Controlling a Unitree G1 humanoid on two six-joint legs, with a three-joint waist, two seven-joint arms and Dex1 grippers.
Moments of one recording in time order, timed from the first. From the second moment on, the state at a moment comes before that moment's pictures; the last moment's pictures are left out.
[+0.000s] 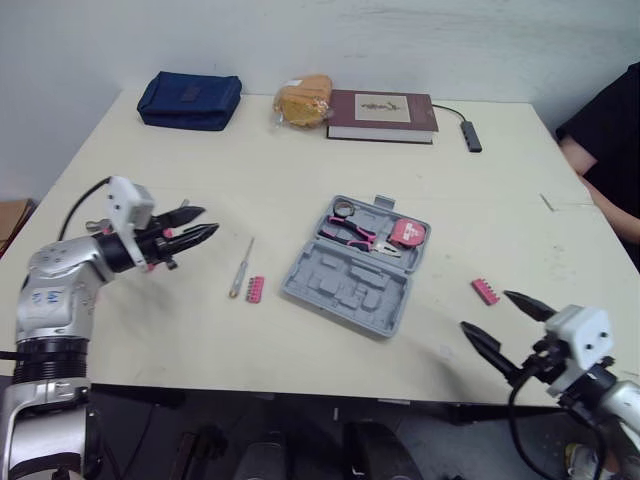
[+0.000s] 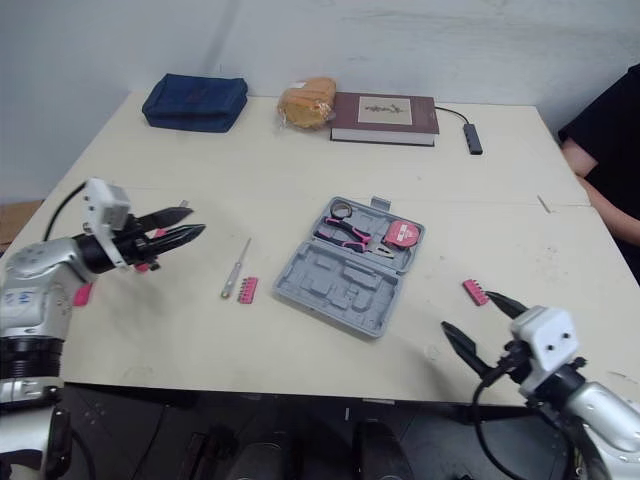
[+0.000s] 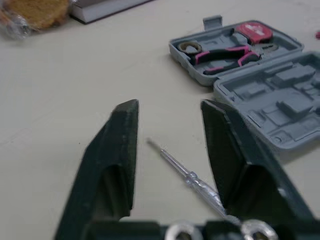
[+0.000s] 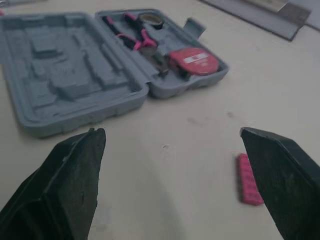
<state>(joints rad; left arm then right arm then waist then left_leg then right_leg) -0.53 0.70 0.15 0.29 -0.40 0.24 -0.99 0.37 -0.58 -0.34 -0.56 0.38 0.22 0.65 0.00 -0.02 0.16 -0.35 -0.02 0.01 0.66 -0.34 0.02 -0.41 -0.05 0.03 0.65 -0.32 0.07</state>
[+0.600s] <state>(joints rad) -0.86 0.39 -0.10 0.66 -0.13 0.18 -0.86 0.06 -0.61 -0.05 -0.51 0.12 0.47 0.50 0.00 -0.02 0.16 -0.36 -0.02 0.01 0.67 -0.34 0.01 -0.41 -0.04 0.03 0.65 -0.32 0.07</state>
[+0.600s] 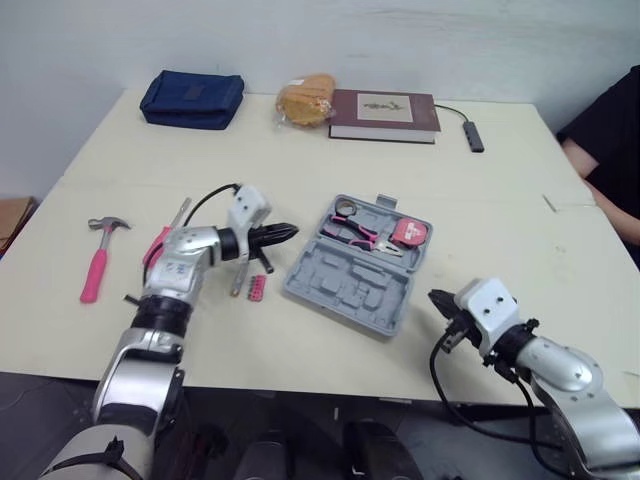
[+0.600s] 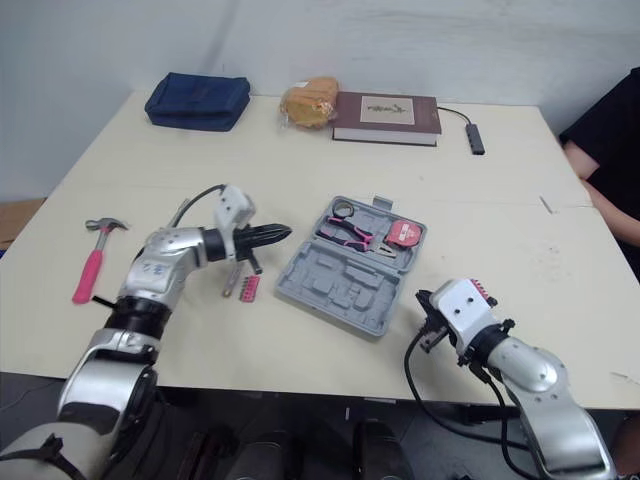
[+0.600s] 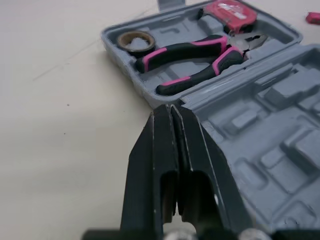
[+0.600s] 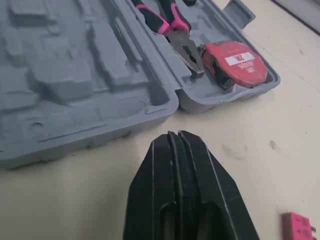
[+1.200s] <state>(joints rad) -1.00 0.28 -0.12 0.99 -0.03 0.10 -0.74 -0.11 -0.59 0.02 -0.29 0.06 0.52 0.49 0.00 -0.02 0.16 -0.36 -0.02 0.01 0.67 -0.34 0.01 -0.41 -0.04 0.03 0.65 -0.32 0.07</state>
